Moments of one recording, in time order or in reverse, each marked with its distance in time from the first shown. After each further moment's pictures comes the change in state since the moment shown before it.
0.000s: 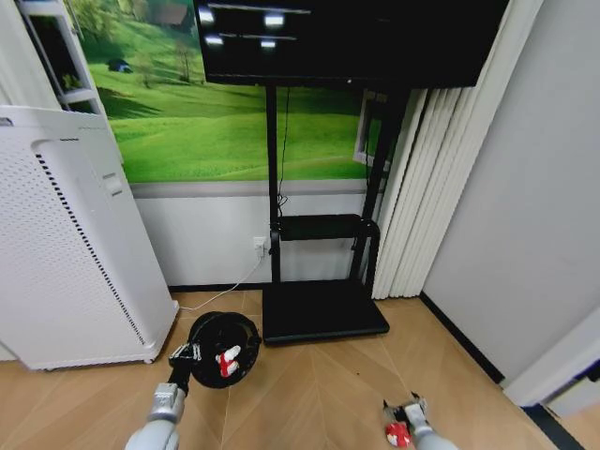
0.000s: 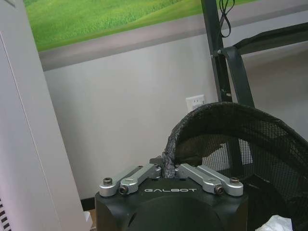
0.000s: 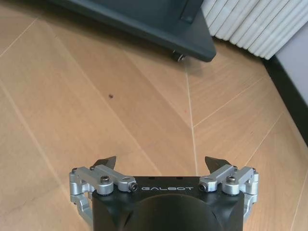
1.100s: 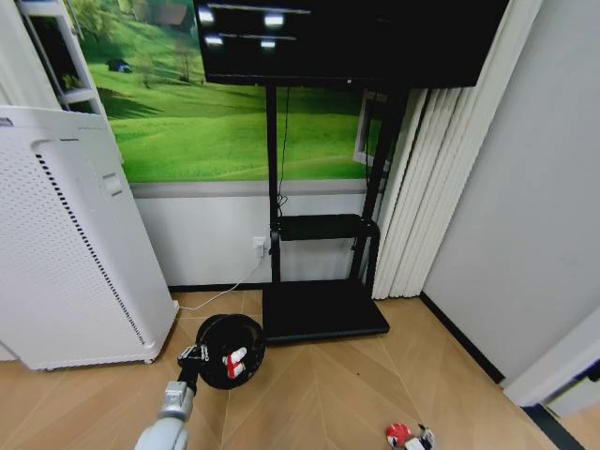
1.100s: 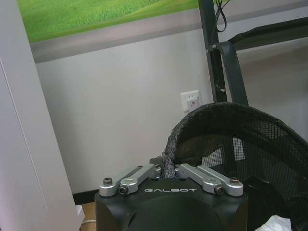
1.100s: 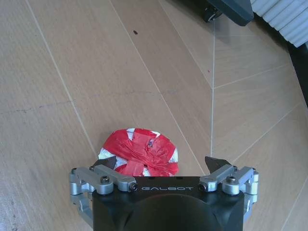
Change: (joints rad) left arm -0.010 -0.016 0.026 0.019 0.005 0.008 -0.004; right arm 0.068 0.043 -0.183 -0.209 -0.090 0.009 -0.011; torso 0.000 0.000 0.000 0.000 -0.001
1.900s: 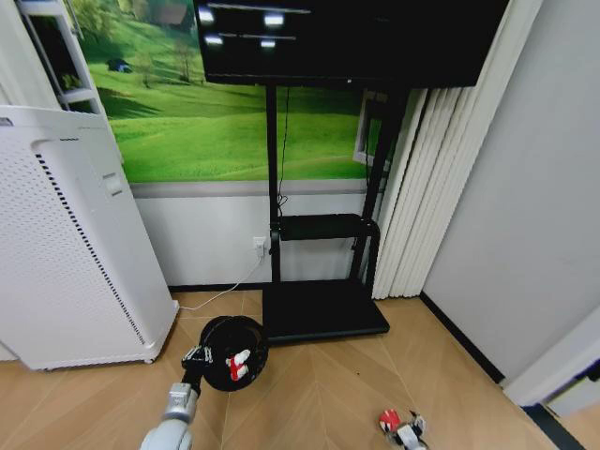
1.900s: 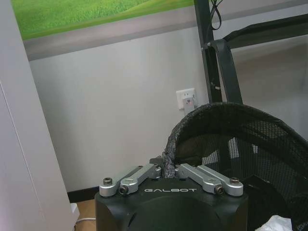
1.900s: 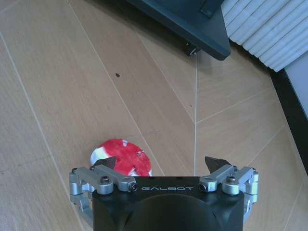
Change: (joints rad) left arm -0.004 -0.011 0.019 0.008 0.012 -0.001 -0.002; right arm 0.036 -0.049 0.015 0.100 0.021 0.003 0.031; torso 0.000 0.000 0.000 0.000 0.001
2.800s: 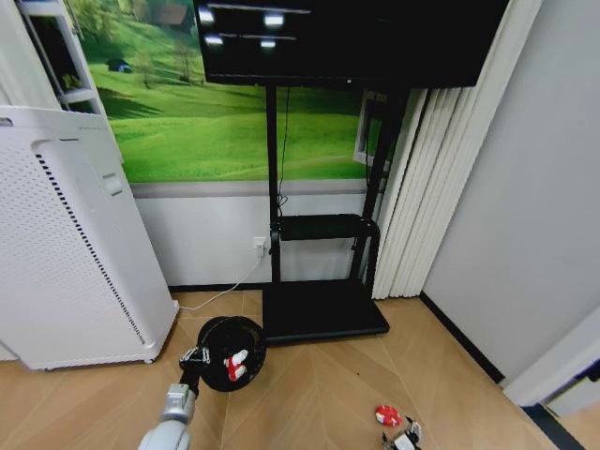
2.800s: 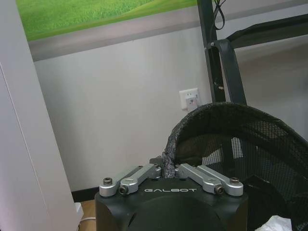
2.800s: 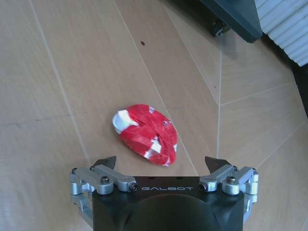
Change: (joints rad) left arm 0.008 0.000 -0.012 -0.003 0.000 -0.005 -0.002; right arm 0.061 0.090 -0.096 -0.196 -0.059 0.033 -0.034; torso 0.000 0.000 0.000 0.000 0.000
